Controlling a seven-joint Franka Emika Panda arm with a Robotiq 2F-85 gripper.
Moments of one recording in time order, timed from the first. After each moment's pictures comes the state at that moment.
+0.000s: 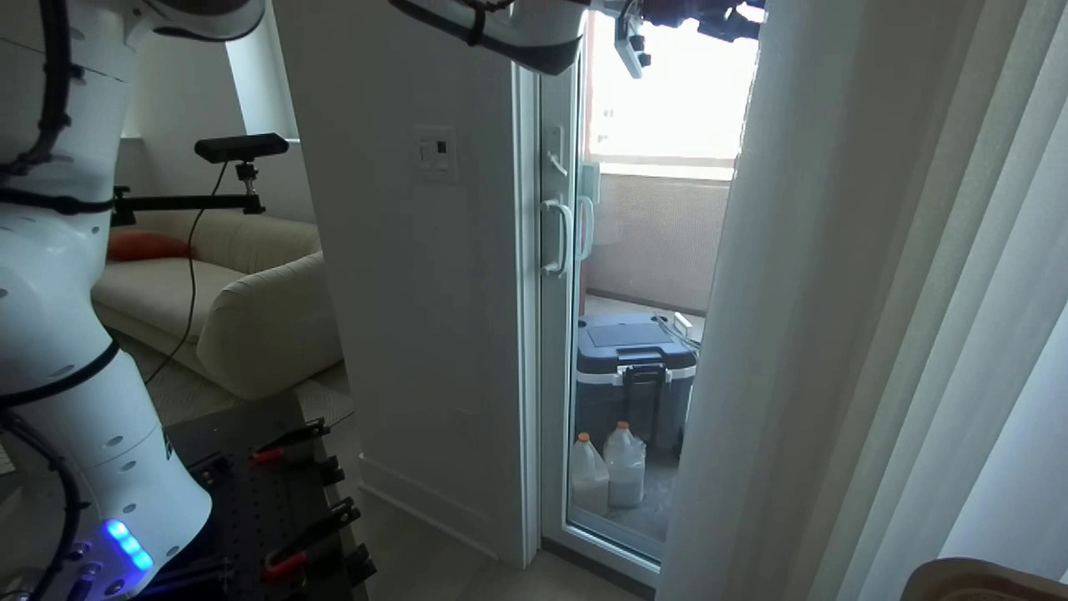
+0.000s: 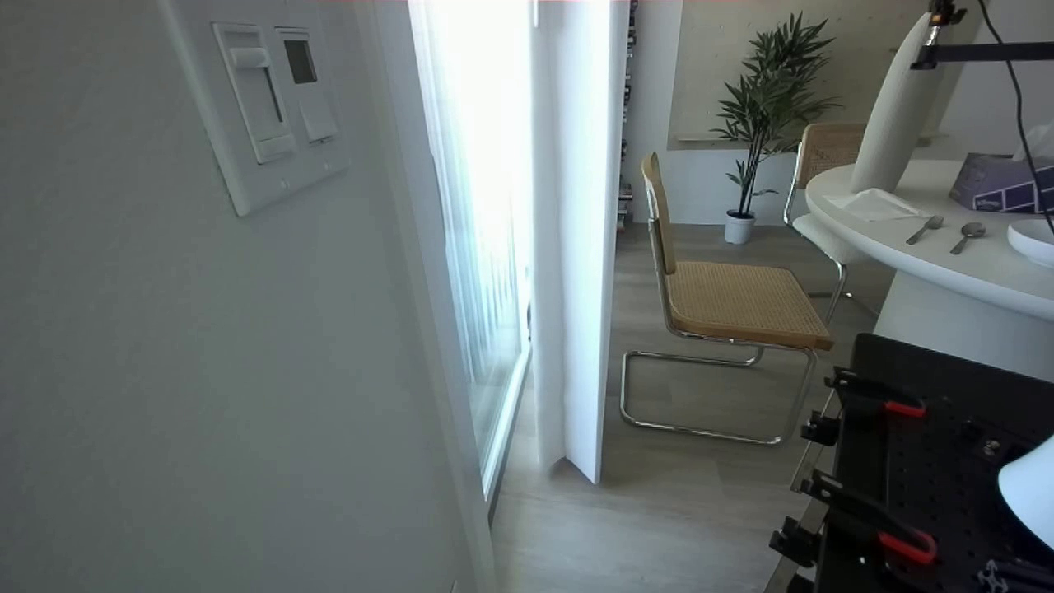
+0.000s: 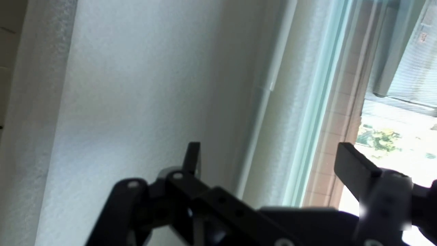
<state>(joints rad) -0.02 0.42 -0.08 -1.24 -1.24 2.16 1.22</state>
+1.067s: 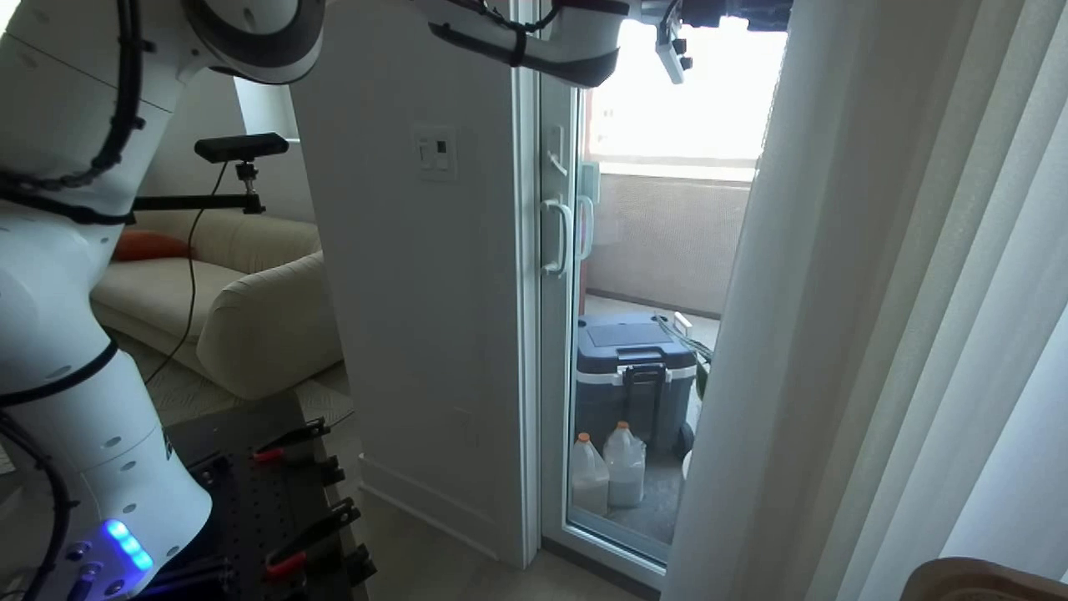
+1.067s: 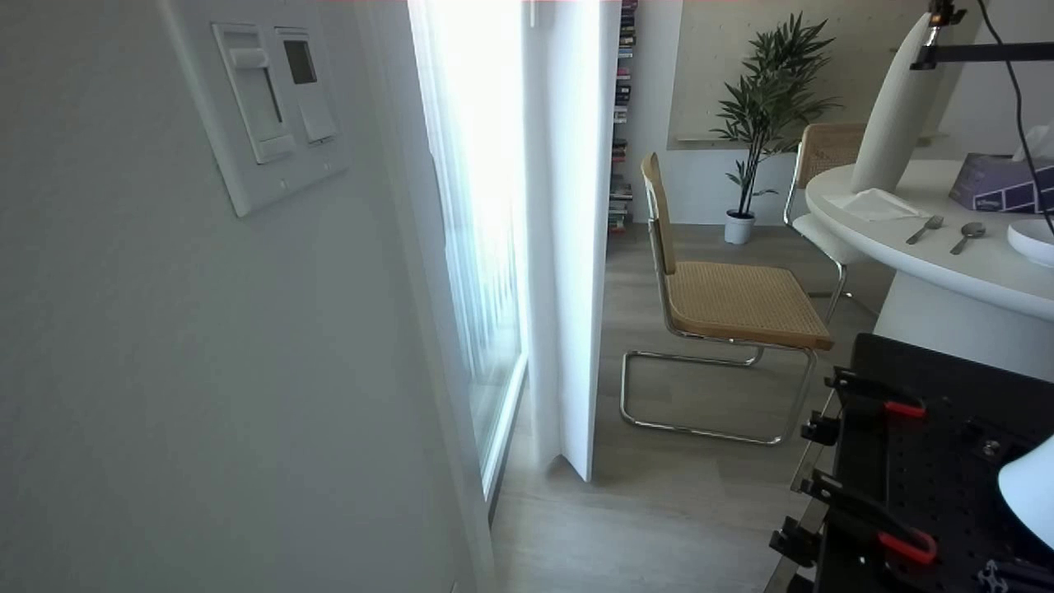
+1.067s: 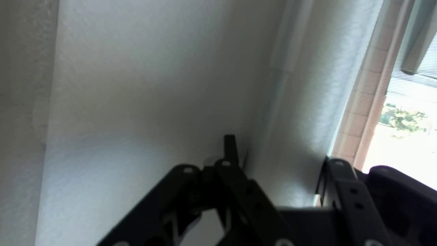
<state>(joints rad) -0.05 0.60 -0.12 -1.01 -1.29 2.17 1.22</state>
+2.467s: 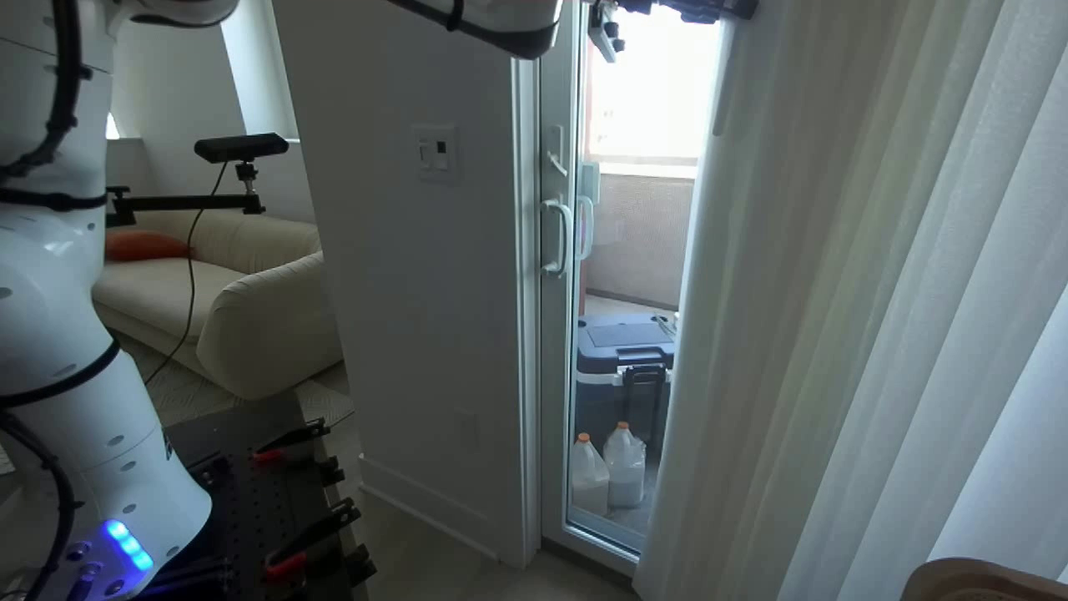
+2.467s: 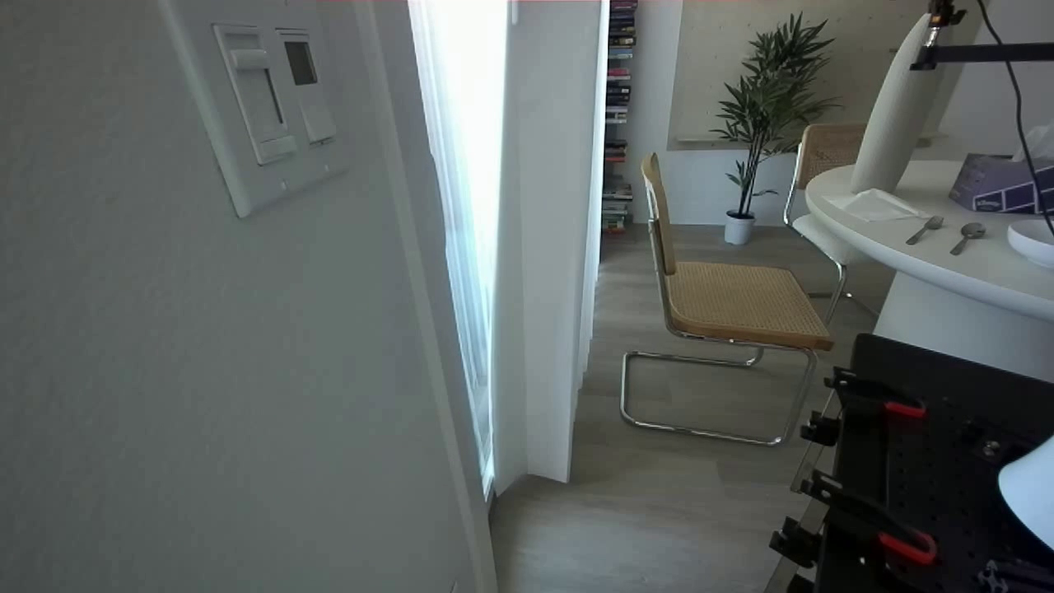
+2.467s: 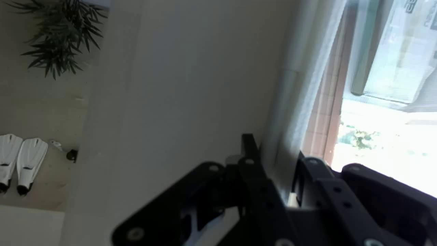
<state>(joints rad) 0.00 0.35 -0.03 -1.29 -1.20 2.15 1.21</state>
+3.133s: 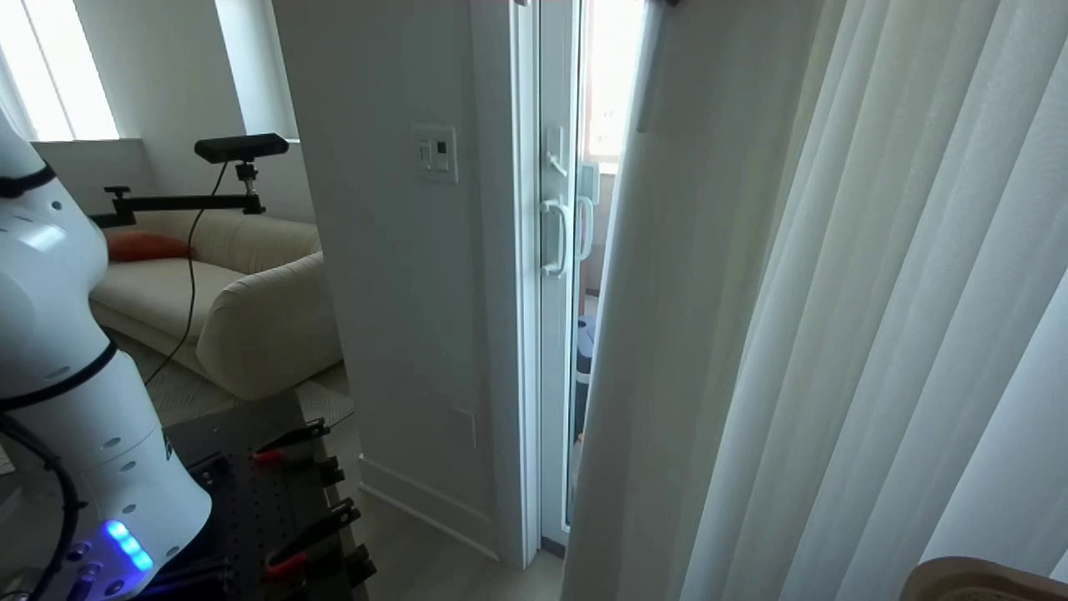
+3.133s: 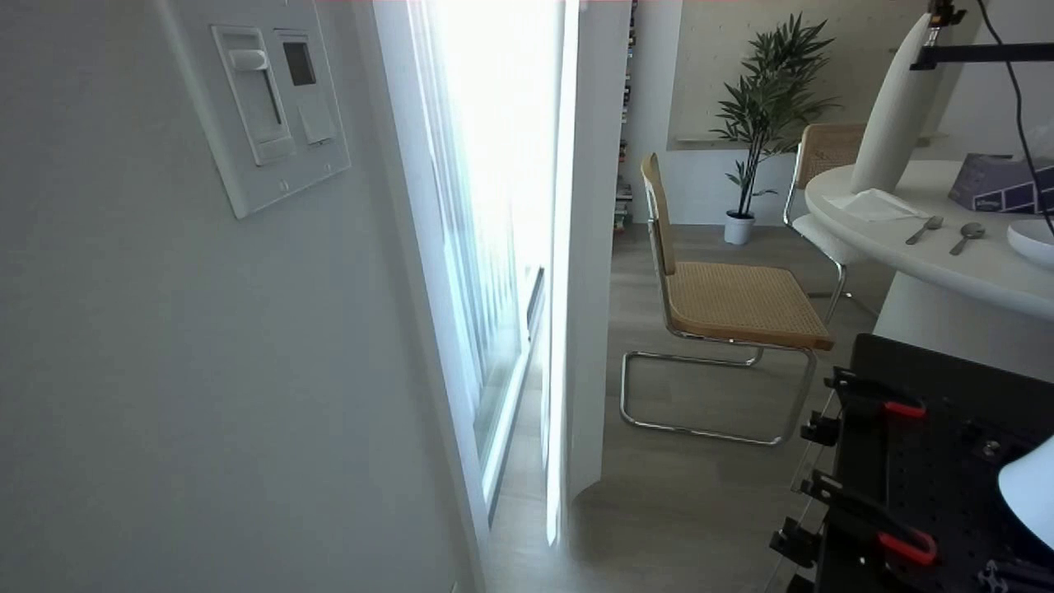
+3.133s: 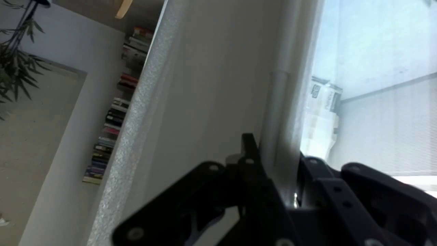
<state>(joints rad) -0.06 -0.10 -0.05 -1.74 -0.74 2.30 0.75</state>
